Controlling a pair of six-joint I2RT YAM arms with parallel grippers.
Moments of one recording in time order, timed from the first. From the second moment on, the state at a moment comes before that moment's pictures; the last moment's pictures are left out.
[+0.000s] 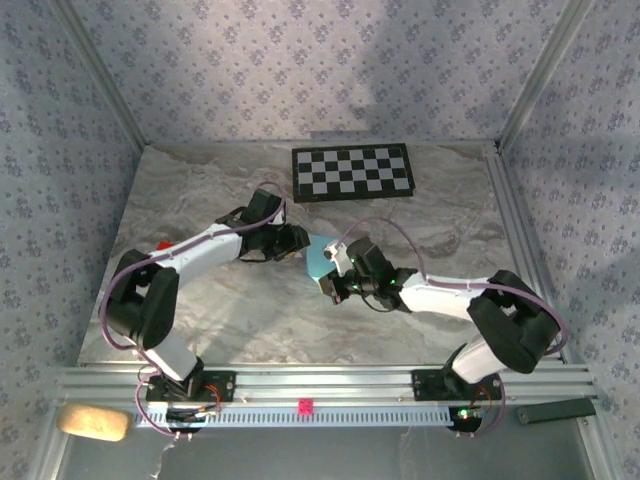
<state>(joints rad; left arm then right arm) -0.55 1.62 1.06 -0.38 0.33 -0.84 0.79 1.49 0.64 0.17 -0.34 0.31</state>
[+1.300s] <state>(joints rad) -0.59 2.01 1.27 -0.43 0.46 -0.70 0.63 1.69 0.68 0.20 -0.69 0.49</state>
